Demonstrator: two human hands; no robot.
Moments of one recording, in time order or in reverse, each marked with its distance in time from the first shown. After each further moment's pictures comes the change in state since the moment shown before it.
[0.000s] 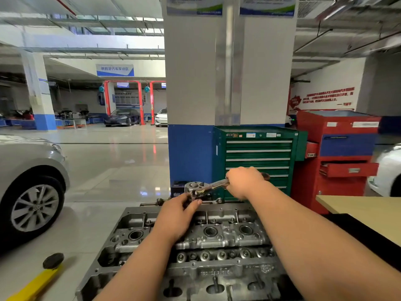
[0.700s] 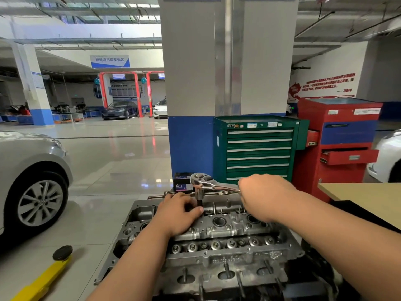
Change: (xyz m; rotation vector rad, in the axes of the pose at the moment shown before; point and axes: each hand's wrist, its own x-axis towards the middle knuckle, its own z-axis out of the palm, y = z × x) left_hand 0.001 -0.022 -0.022 0.394 -0.255 0.079; right_hand -0.085 -0.019 -0.024 -0.033 -0.033 -0.063
